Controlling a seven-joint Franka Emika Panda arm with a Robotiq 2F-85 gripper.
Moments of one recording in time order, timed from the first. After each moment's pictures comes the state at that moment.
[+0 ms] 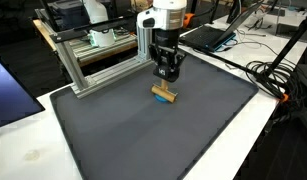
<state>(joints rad) 0.01 0.43 -0.11 -1.81 0.08 2.27 1.25</state>
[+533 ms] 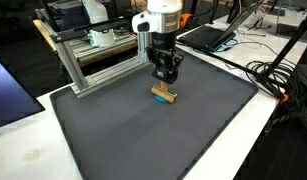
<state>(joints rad) -0.02 0.45 -0.11 -1.79 0.15 2.24 1.18</state>
